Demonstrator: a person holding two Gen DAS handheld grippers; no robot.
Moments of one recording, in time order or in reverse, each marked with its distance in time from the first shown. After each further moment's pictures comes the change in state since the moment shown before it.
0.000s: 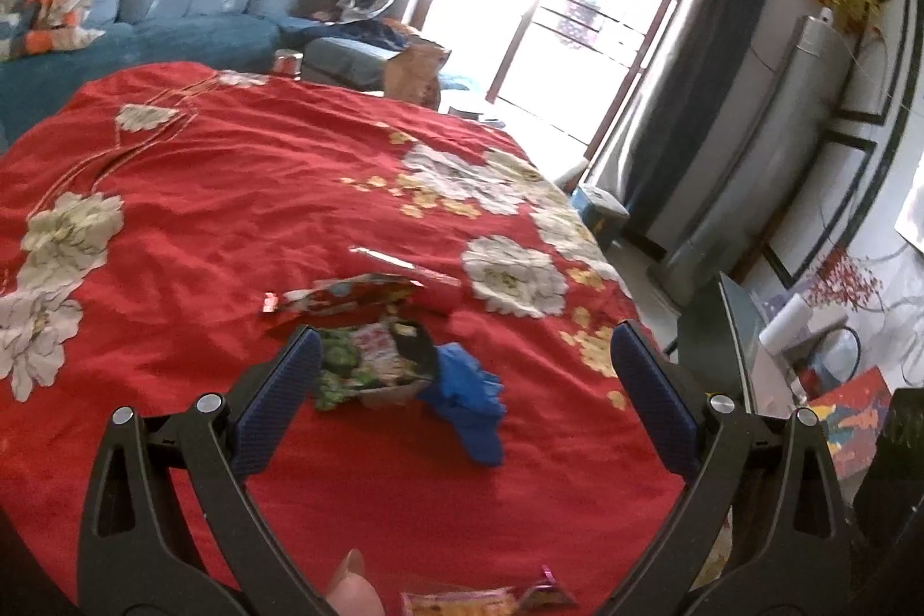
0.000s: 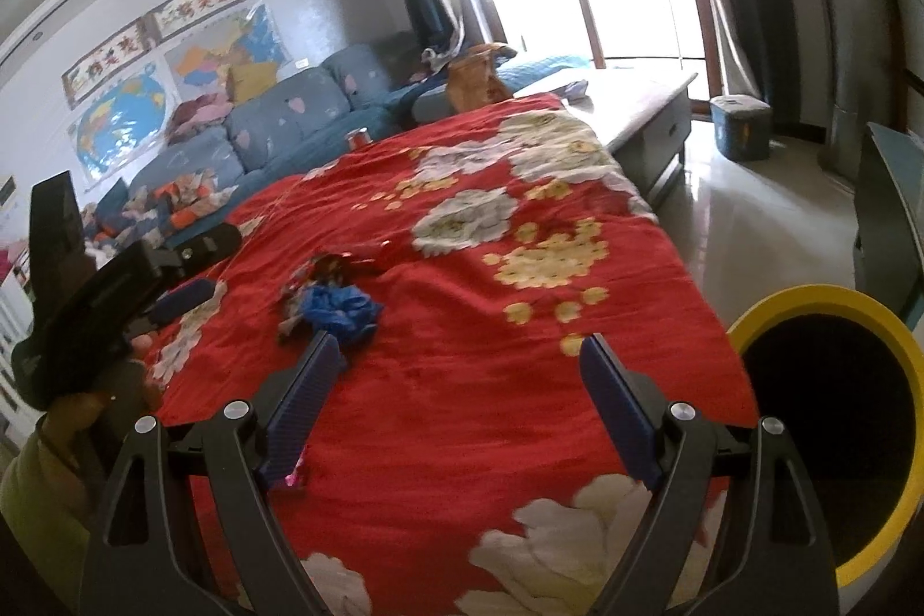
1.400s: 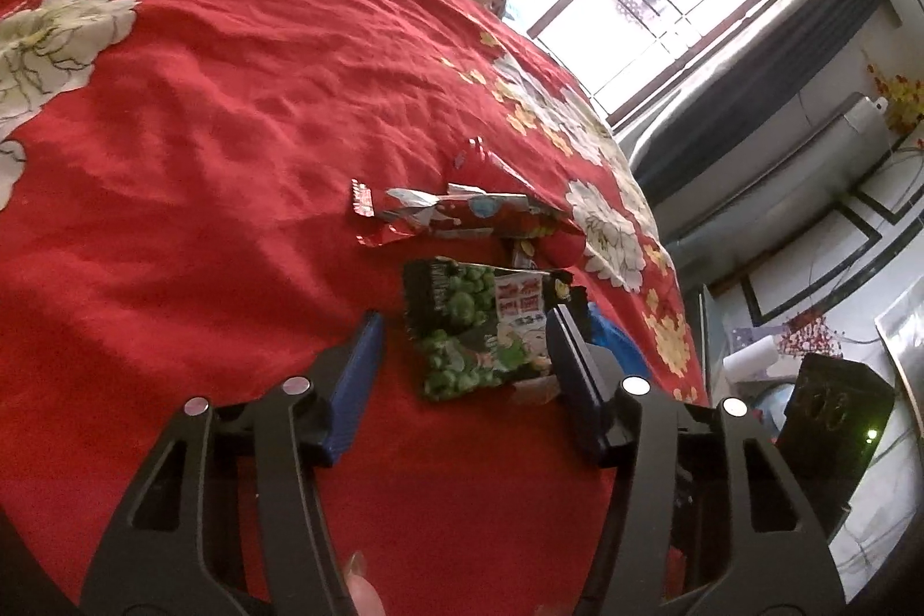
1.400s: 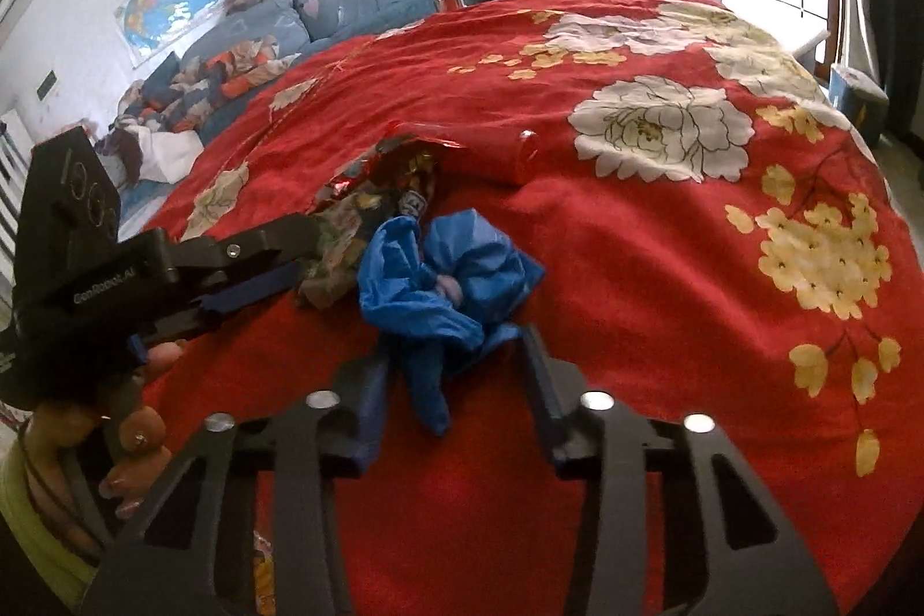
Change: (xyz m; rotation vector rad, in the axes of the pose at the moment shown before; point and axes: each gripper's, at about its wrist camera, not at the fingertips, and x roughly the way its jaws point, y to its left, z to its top) left arm 0.063 0.091 -0.021 -0.276 0.209 -0.091; right arm 0.148 0.059 0.003 -0.126 0.298 0.159
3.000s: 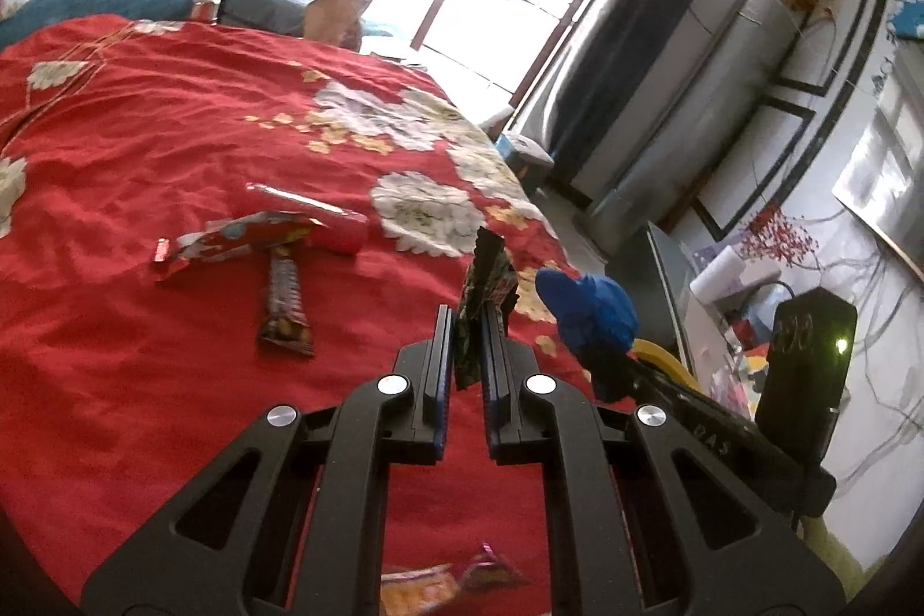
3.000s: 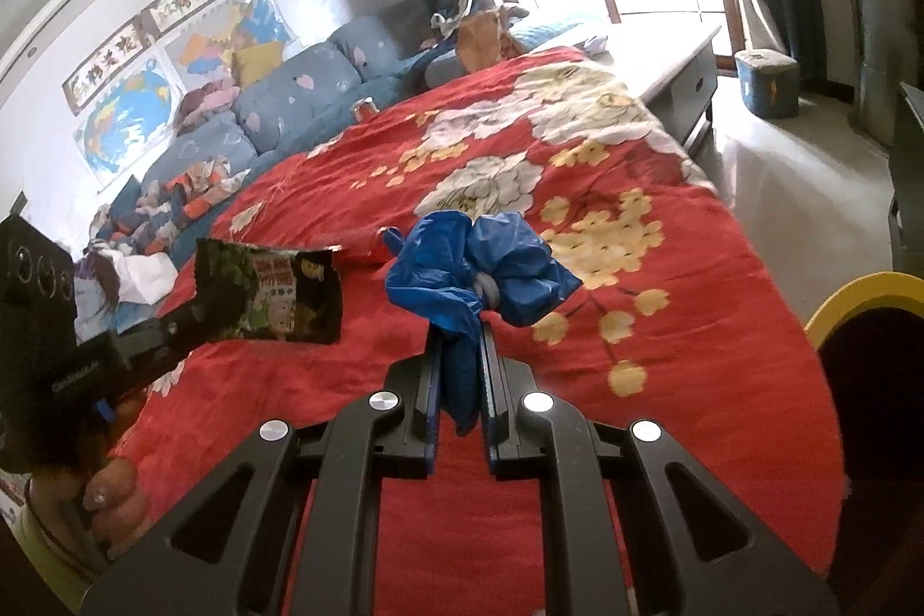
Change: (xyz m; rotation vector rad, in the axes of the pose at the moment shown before) left arm -0.027 -0.111 -0.035 0.327 -0.037 -0.106; right arm -0.107 -0.059 -0.029 0.188 -0.230 -0.094
